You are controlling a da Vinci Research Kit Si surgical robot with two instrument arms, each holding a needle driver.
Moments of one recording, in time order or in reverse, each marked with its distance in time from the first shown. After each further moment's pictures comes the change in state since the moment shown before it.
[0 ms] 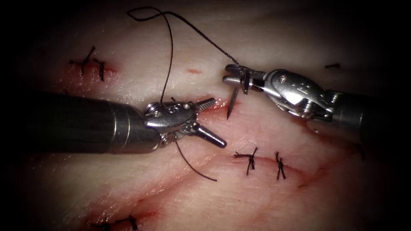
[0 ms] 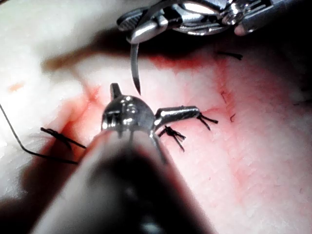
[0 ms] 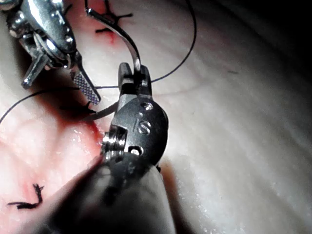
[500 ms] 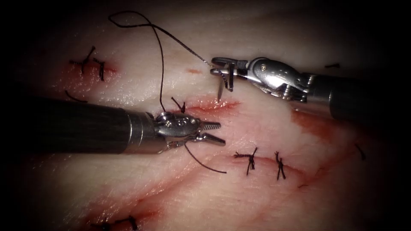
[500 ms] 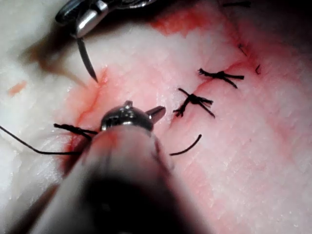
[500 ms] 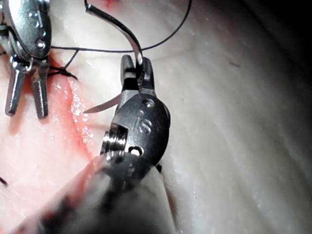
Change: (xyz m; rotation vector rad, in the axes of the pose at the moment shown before) right arm -0.007 0.004 0.004 0.090 -0.036 -0.191; left arm -0.007 -0.005 0.003 0.156 -0.225 0.138
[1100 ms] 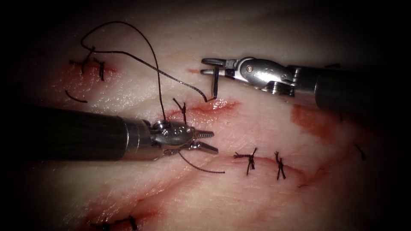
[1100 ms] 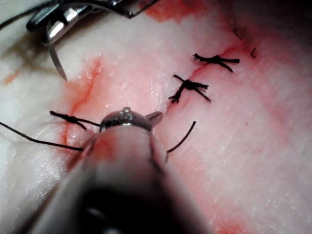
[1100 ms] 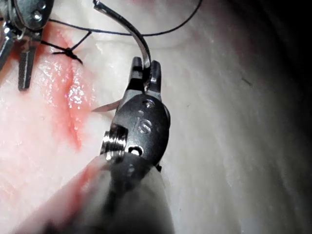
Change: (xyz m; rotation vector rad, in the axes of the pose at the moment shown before) right arm -0.002 0.001 0.002 -0.015 -0.019 -0.133; left arm -0.001 0.001 0.000 -0.018 -0.043 -0.006
